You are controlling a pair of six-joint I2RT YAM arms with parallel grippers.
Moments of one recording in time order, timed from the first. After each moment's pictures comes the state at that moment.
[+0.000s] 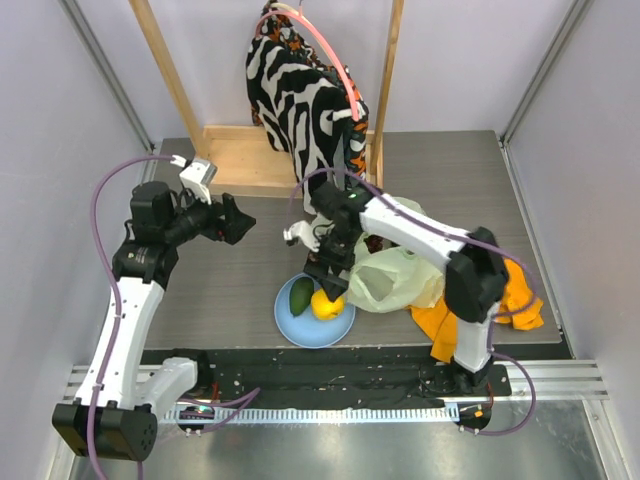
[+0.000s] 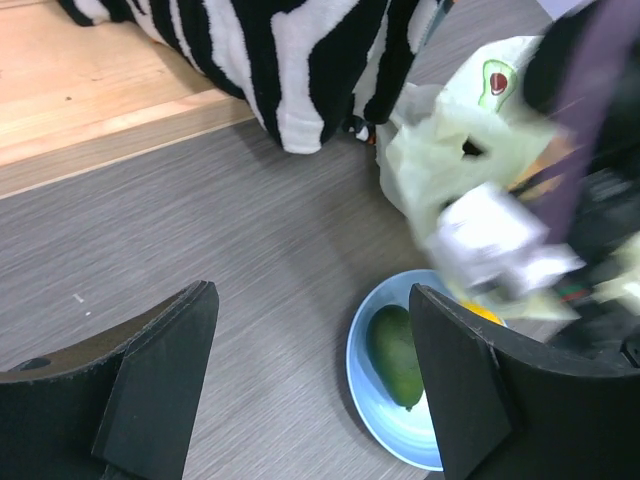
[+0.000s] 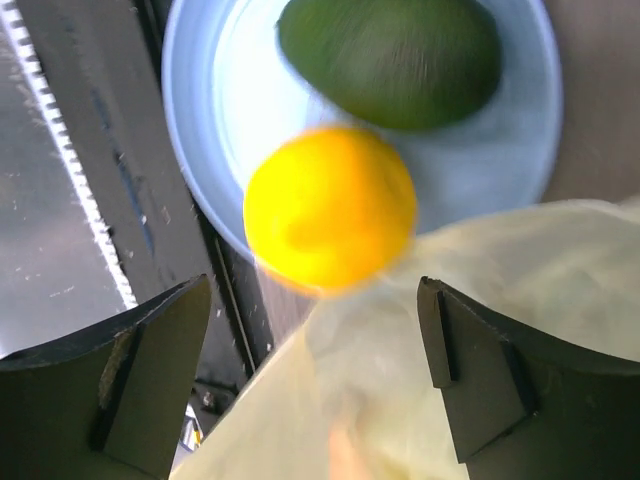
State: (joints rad) left arm -0.07 0.95 1.03 -0.47 0.57 -0.03; right arm 0.80 1.95 1.63 -1.15 -0.52 -0.53
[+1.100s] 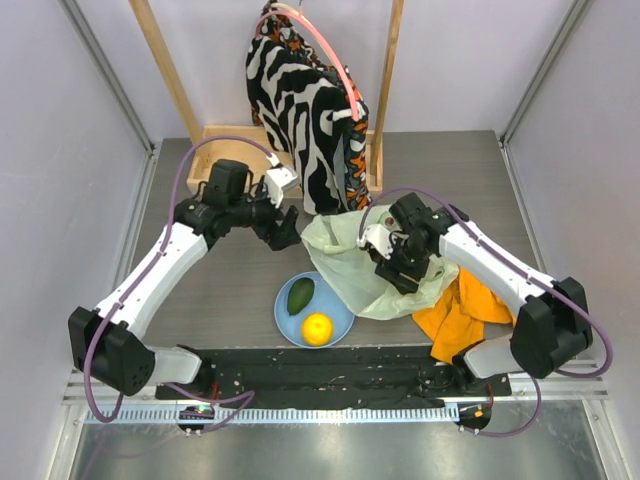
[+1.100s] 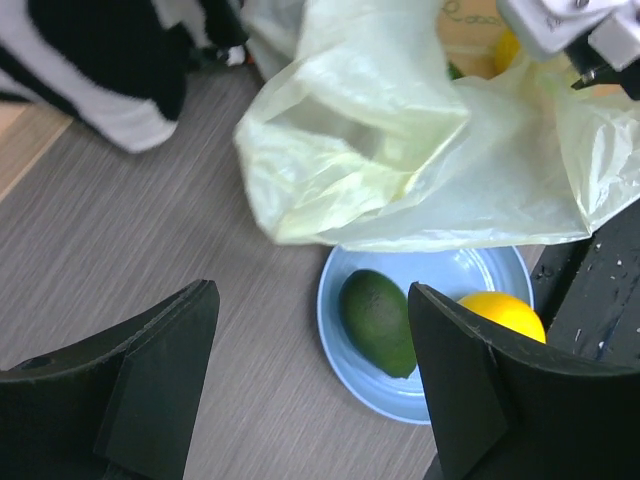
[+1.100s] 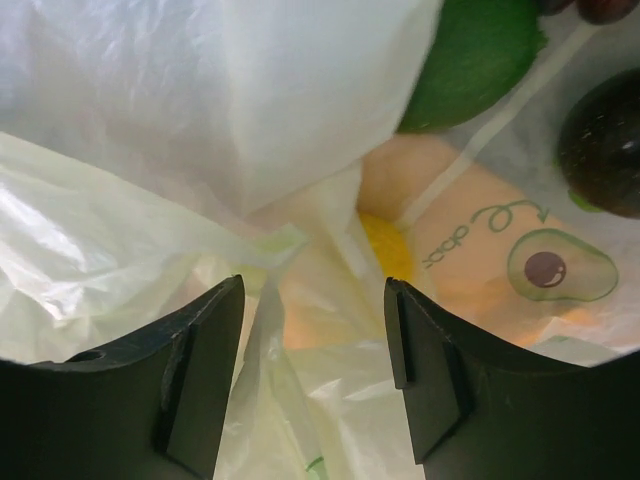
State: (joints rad) left arm -0.41 1.33 1.24 -0.61 0.54 0.27; right arm 0.50 1.42 1.10 -1.03 -0.18 -0.66
